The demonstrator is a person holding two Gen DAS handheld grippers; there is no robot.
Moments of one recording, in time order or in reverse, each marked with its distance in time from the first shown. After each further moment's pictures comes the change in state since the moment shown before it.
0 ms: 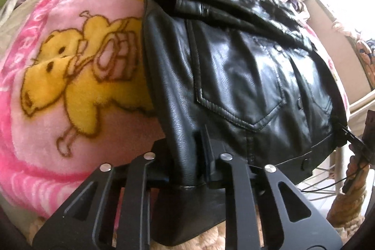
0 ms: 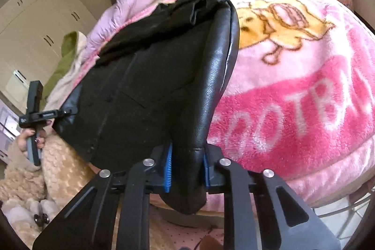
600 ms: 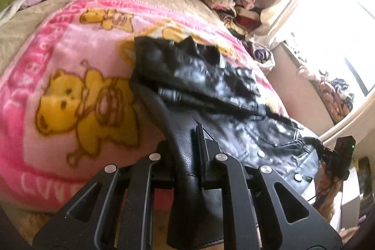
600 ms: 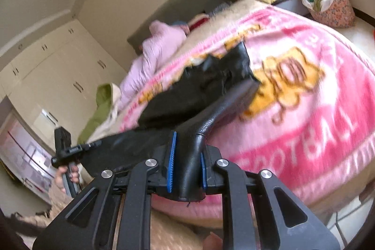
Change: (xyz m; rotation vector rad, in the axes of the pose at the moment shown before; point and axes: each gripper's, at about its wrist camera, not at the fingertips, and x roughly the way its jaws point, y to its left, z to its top) left arm -0.099 0.001 0.040 -0.090 -0.272 -0.221; right arm -0.092 0.018 0.052 0.103 -0.279 0.190
